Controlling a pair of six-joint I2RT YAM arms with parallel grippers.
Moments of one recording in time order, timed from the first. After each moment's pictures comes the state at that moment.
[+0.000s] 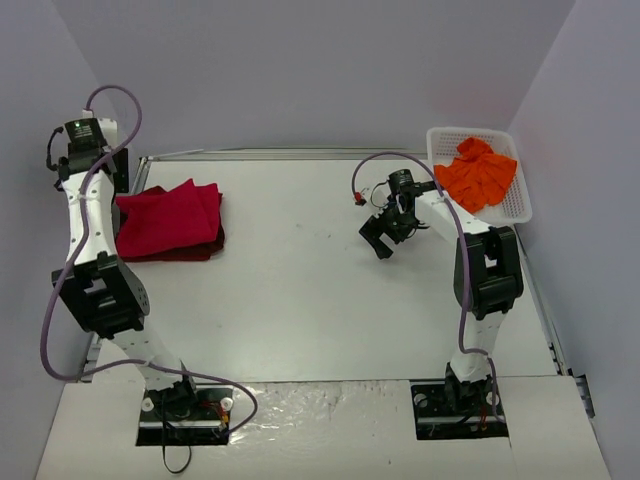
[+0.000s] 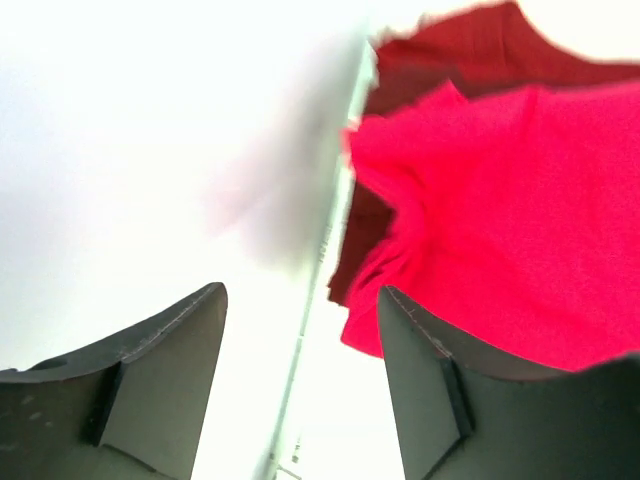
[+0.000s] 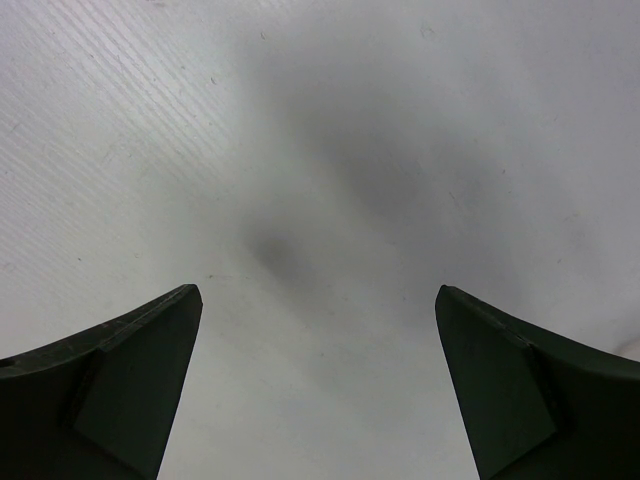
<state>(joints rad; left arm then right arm) 0.33 1.87 1.87 -0.79 -0.21 0.30 0.27 1.93 1.44 -0.75 -0.20 -0.61</state>
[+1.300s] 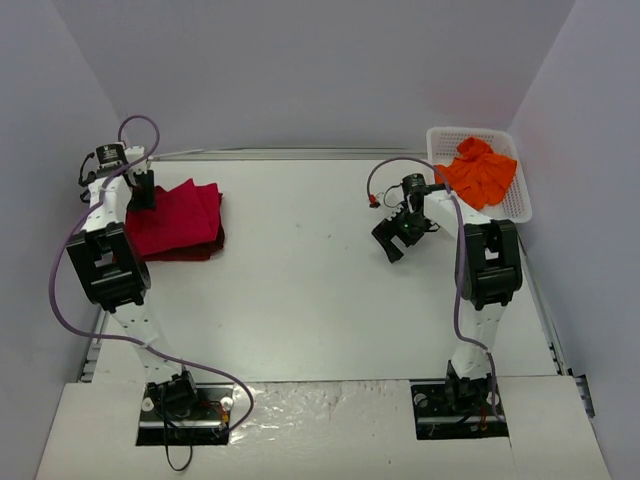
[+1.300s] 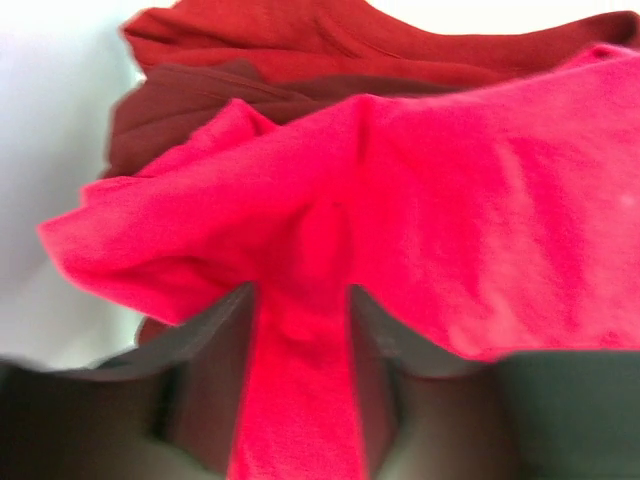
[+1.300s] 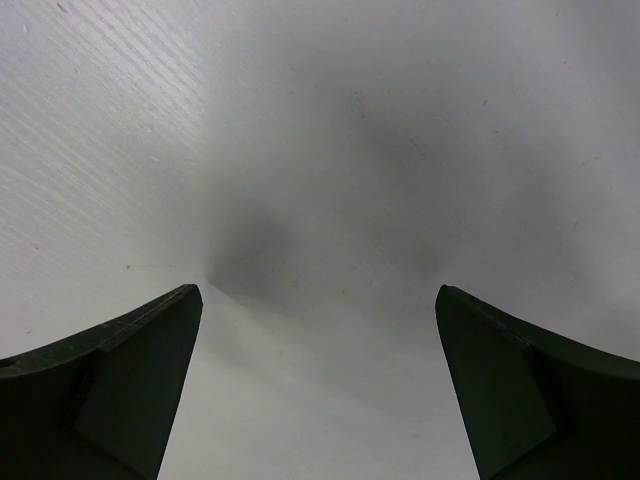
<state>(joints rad) 0.33 2.05 1.79 -0.67 0.11 0.18 0.17 2.00 1.43 -0.75 -0.20 -0.61</state>
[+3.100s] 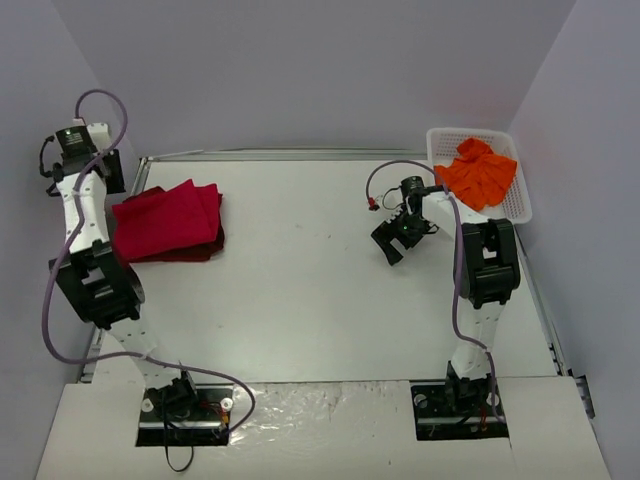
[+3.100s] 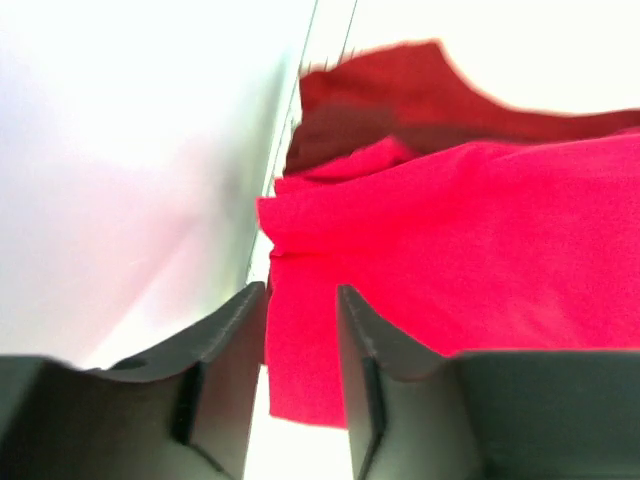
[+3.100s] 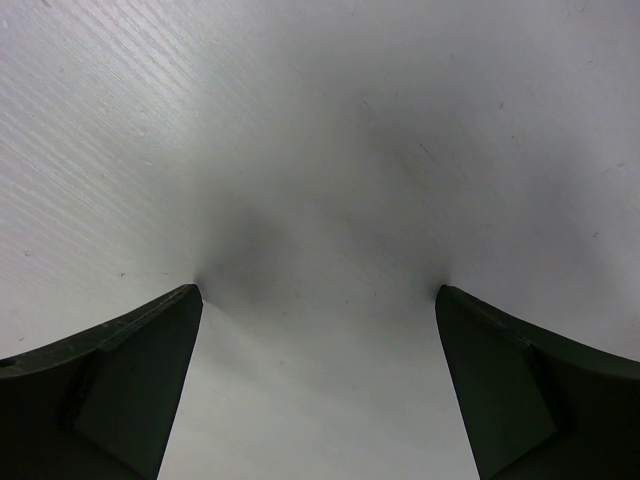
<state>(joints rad) 0.40 1.97 1.86 -0.70 0.01 0.19 0.17 2.03 1.43 -0.75 -0.20 -0.61</state>
